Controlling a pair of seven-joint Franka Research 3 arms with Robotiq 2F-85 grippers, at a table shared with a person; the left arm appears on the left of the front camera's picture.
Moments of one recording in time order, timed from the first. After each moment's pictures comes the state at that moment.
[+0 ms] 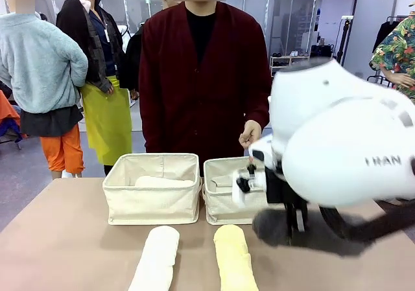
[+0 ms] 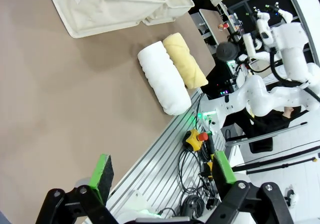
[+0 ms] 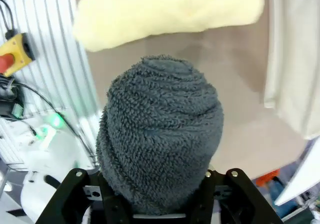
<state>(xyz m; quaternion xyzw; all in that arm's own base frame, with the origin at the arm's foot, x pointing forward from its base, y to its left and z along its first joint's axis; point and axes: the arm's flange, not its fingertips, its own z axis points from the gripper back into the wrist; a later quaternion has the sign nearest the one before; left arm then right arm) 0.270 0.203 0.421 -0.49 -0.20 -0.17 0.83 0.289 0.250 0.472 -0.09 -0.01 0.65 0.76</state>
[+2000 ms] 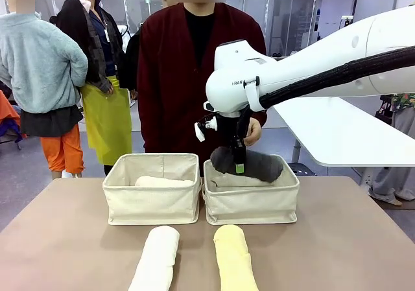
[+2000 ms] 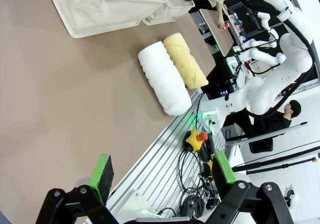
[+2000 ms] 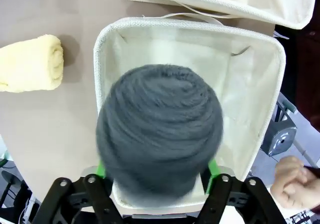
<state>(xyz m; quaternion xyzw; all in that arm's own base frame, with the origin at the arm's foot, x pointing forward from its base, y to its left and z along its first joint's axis) 0.270 0.203 0.421 -0.49 -0.20 -0.17 0.83 0.575 0.330 0.477 -0.07 0.00 0.73 0.68</state>
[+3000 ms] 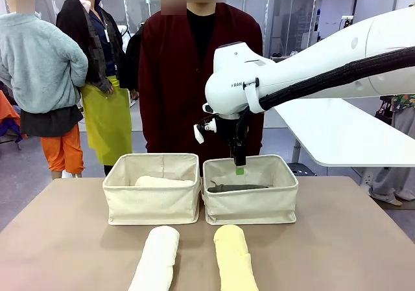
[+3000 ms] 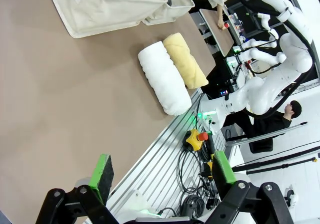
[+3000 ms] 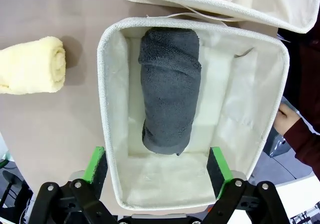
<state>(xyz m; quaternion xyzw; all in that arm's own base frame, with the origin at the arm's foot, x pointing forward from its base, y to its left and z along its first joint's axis) 0.270 0.203 0.421 -0.49 -0.20 -0.17 0.83 0.572 0.333 0.473 -0.06 0.01 0.73 0.68</state>
